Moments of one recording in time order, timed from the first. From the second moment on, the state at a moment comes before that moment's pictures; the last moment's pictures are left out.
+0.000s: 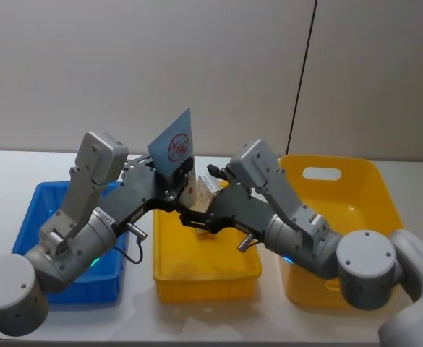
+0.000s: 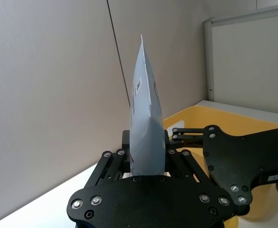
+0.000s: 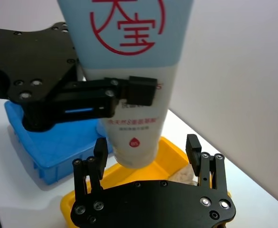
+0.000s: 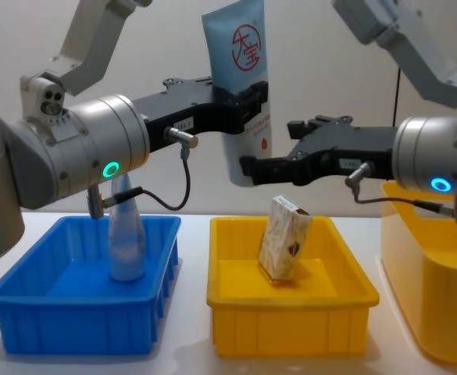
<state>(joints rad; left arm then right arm) -0.47 0.21 0.42 -1.40 -0.24 -0.13 -0.40 0.50 0.23 -0.42 -1.36 0.02 0.08 0.48</state>
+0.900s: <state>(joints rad) -0.47 0.21 0.42 -1.40 -0.24 -0.13 -0.40 0.60 0.18 -0.47 -1.20 0.05 0.04 0.52</state>
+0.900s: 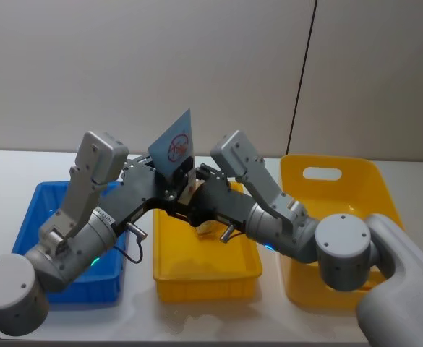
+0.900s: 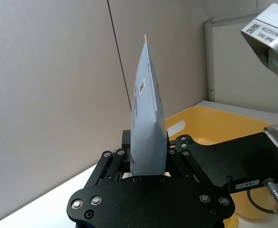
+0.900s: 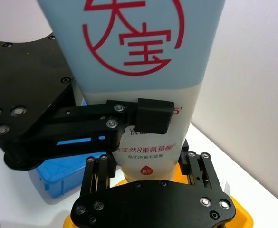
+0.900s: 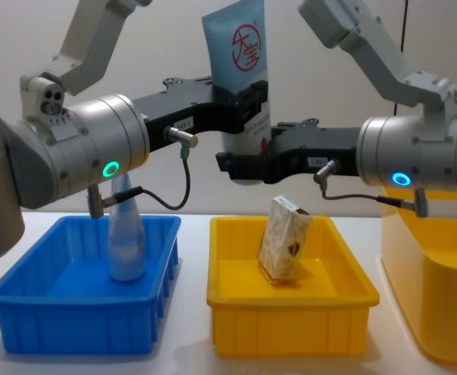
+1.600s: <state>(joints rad) -0.47 0.21 0.42 -1.40 -0.24 -0.13 -0.40 0.62 0.18 -0.48 -1.19 0.07 0.03 0.50</state>
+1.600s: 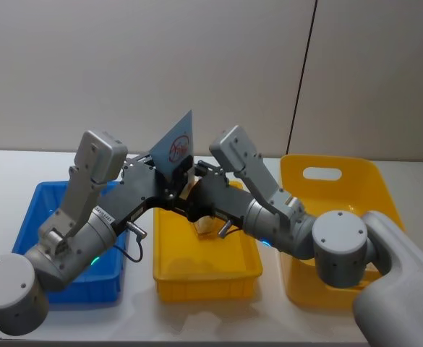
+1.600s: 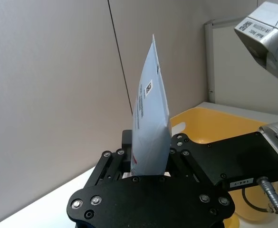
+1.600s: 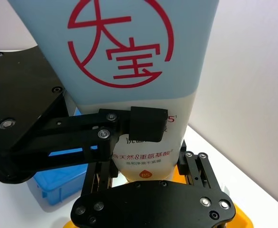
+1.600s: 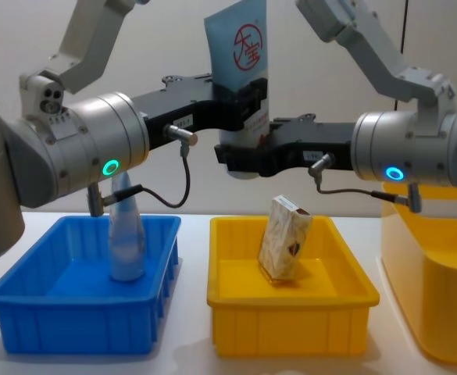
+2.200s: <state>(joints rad) -0.47 0.21 0.42 -1.40 -0.24 -0.13 -0.40 0.59 0.19 -0.47 -1.24 0.10 0.03 0.46</state>
